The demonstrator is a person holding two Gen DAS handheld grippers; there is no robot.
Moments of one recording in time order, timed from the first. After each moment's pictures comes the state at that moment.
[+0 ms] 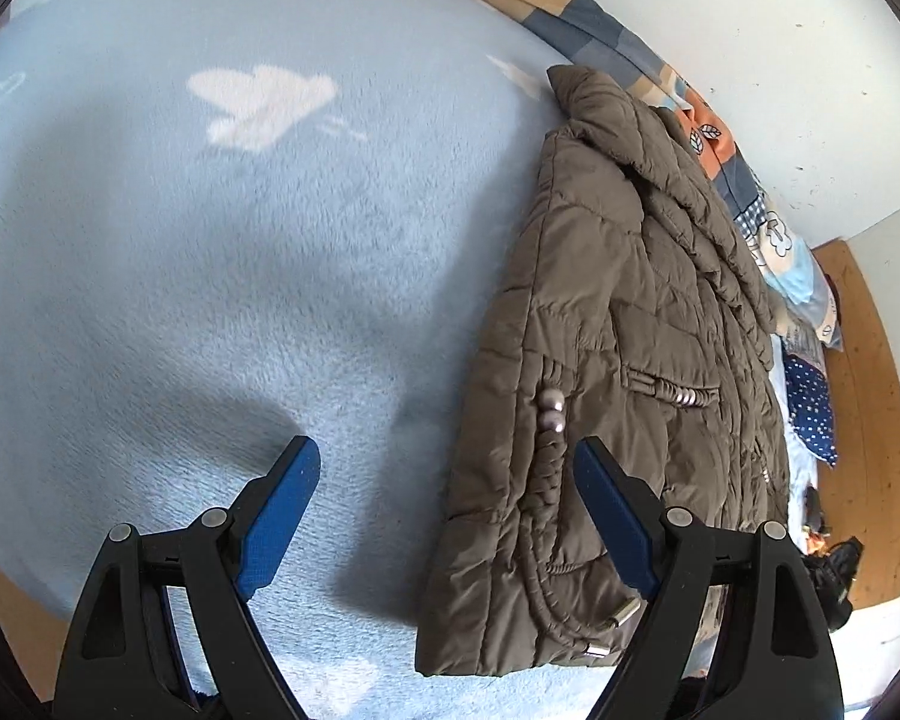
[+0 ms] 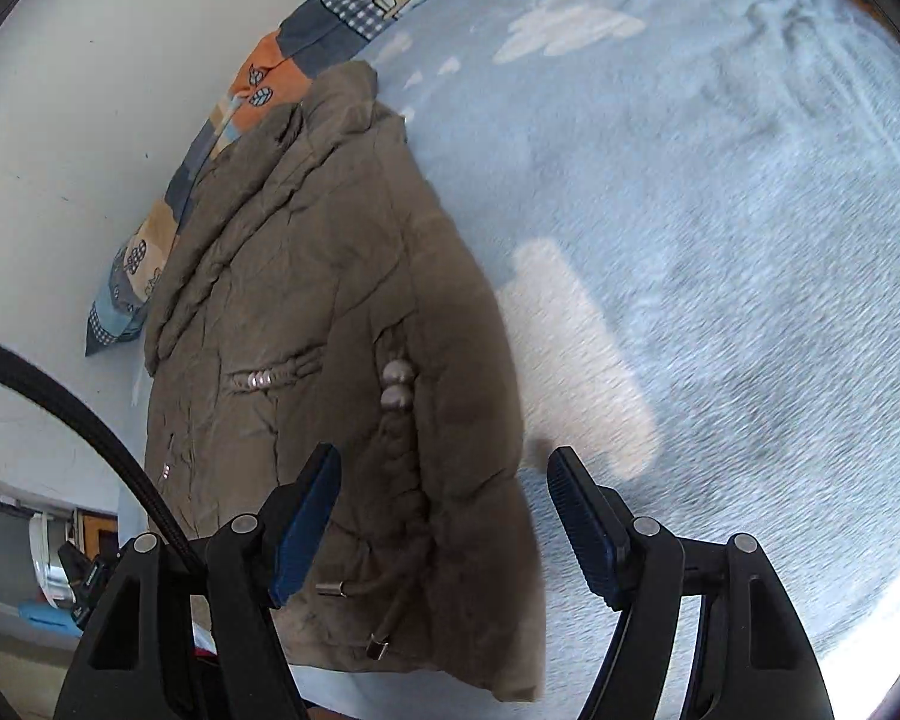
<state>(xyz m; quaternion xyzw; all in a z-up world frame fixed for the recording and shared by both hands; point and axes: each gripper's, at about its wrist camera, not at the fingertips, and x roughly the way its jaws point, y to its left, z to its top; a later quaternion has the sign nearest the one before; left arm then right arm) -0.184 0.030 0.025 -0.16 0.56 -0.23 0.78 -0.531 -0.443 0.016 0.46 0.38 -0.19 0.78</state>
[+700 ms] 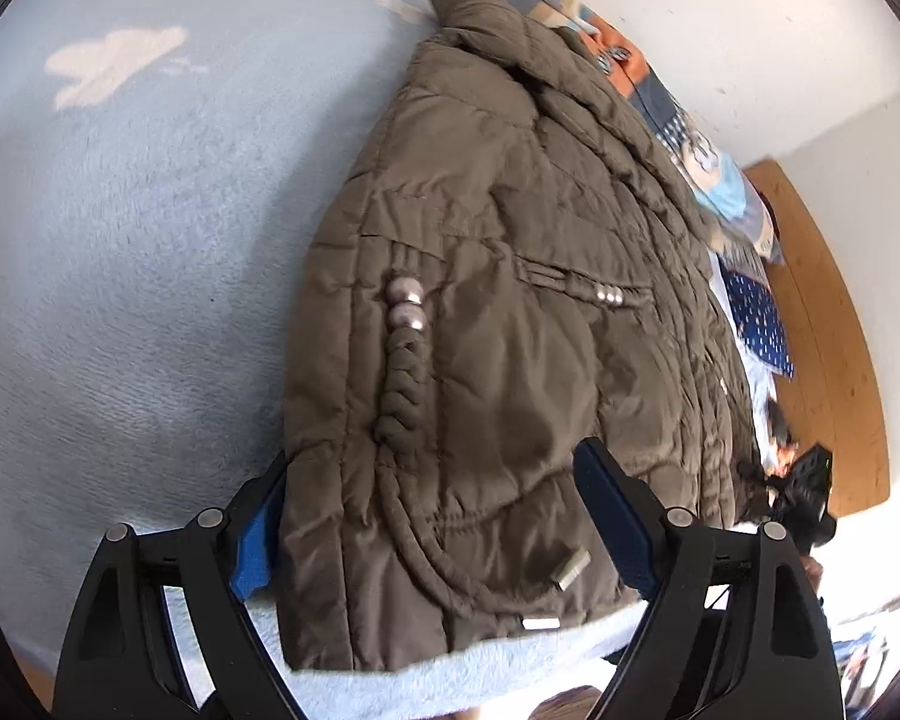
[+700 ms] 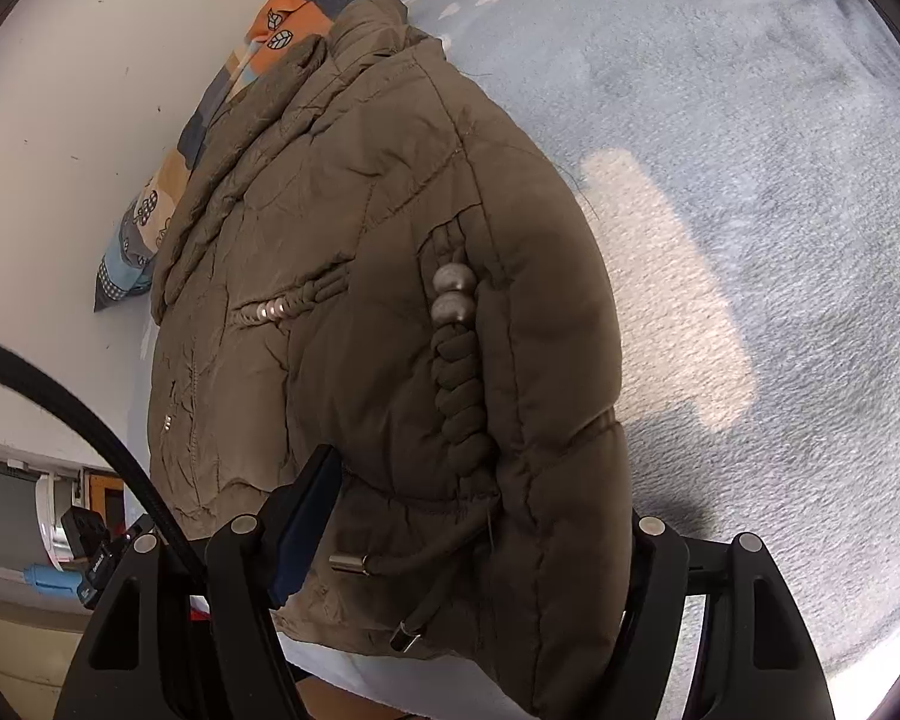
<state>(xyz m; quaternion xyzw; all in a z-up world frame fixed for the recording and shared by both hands) -0.207 -0.014 0.006 -0.13 0.57 -0.34 0.74 -0.508 -0.430 -0.007 0.46 0.41 -0.14 0.78</state>
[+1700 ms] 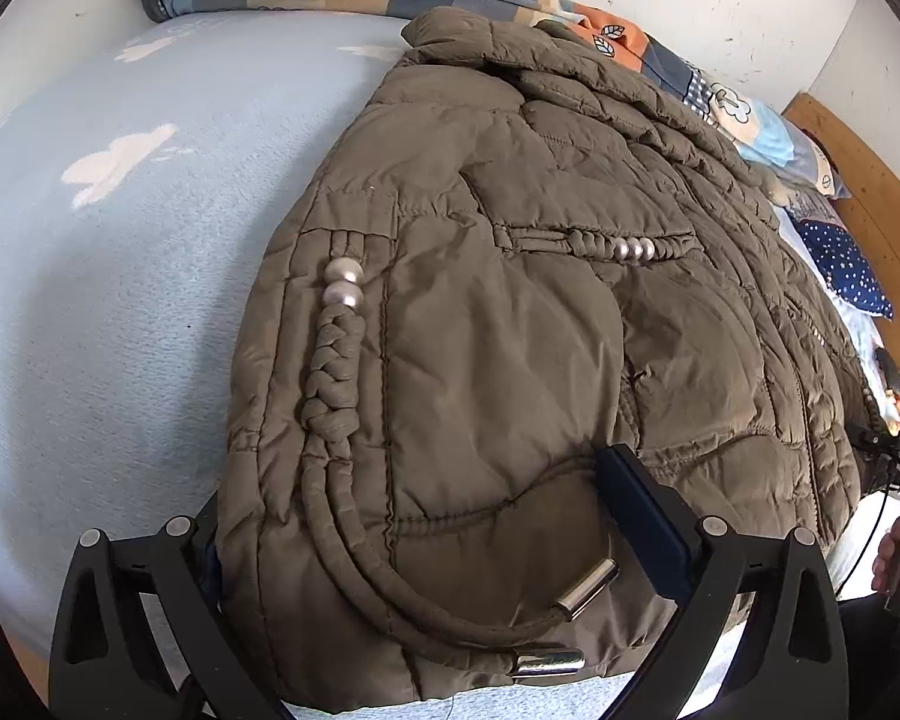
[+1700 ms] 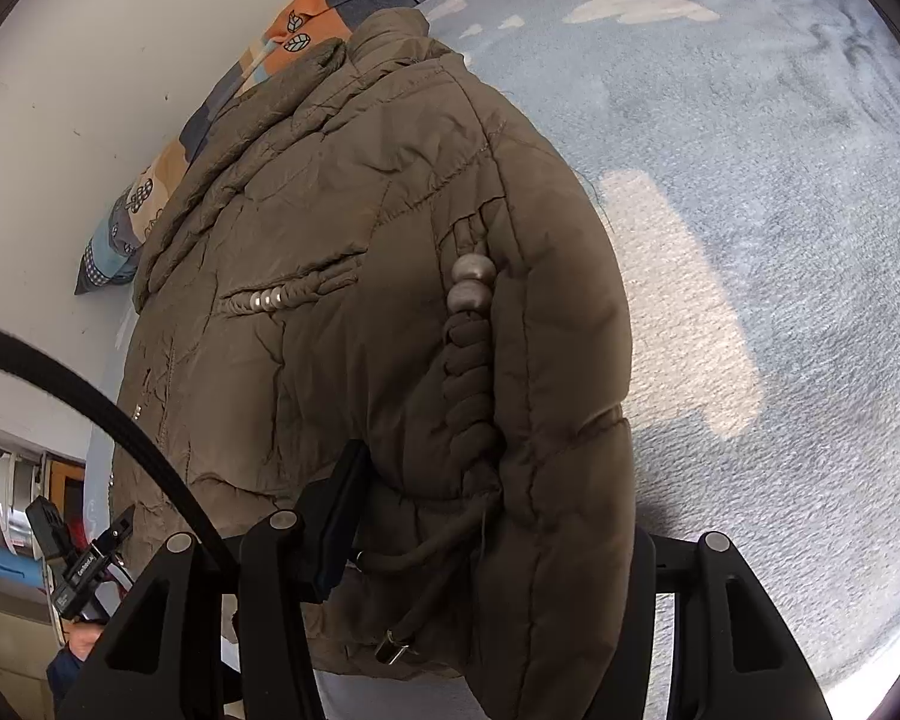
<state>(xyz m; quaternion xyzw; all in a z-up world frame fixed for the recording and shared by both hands) -0.245 -0.058 0.008 0.01 0.50 -0.27 0.82 -0.504 -0.413 -0.006 0.40 0.40 -0.17 0.81</state>
